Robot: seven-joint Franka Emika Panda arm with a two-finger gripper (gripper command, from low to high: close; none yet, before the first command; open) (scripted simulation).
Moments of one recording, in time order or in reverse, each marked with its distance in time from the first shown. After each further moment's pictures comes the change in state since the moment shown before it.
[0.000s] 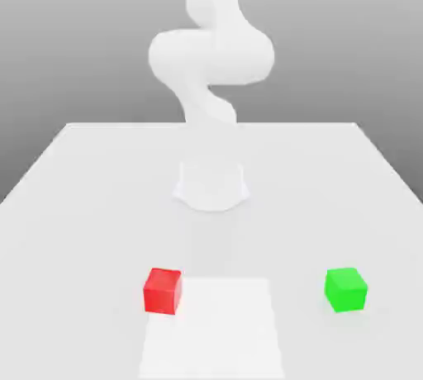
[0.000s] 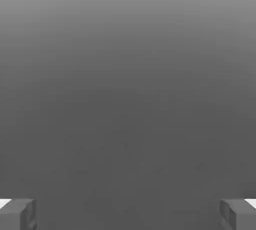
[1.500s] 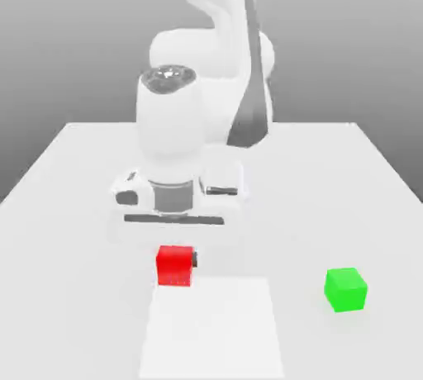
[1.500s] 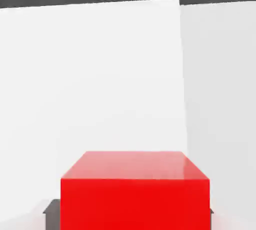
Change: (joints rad) arm 0.091 0.688 0.067 -0.425 0.002 0.395 -0.176
